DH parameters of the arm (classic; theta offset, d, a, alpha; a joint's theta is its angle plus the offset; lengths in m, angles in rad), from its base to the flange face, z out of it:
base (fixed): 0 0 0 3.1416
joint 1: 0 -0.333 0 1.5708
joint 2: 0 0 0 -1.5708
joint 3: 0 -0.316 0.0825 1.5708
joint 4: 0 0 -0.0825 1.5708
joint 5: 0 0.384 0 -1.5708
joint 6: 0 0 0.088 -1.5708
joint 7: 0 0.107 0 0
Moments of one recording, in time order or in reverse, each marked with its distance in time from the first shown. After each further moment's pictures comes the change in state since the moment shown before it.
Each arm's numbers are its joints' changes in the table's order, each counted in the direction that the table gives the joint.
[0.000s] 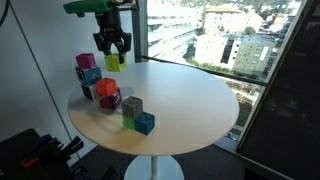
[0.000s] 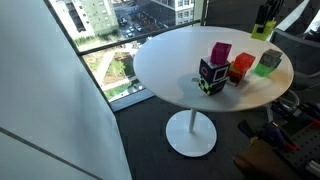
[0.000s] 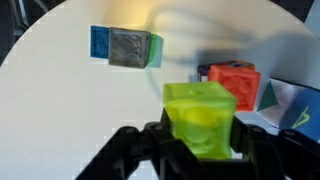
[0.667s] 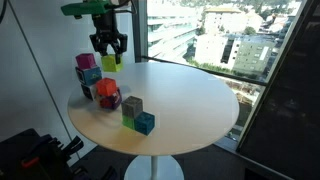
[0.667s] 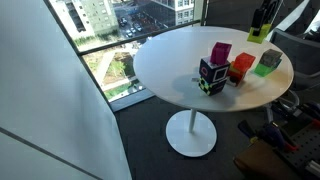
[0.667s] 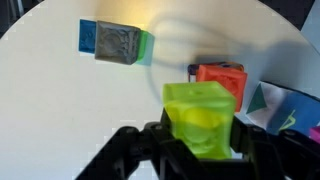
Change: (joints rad) arm -0.037 0.011 -0.008 0.002 0.000 -0.001 0.001
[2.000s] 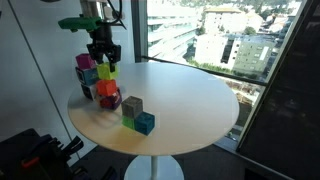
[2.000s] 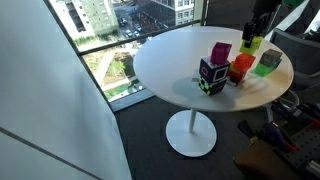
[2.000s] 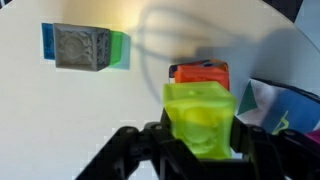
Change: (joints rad) arm -0.015 0.031 -0.040 0.066 0.032 -0.096 0.104
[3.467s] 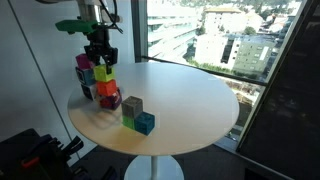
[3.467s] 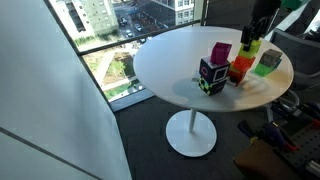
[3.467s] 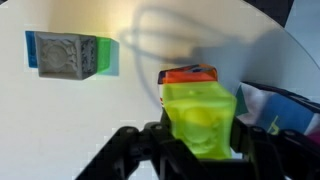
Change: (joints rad) arm -0.005 0.001 -0.012 0.018 0.033 -0.002 0.015
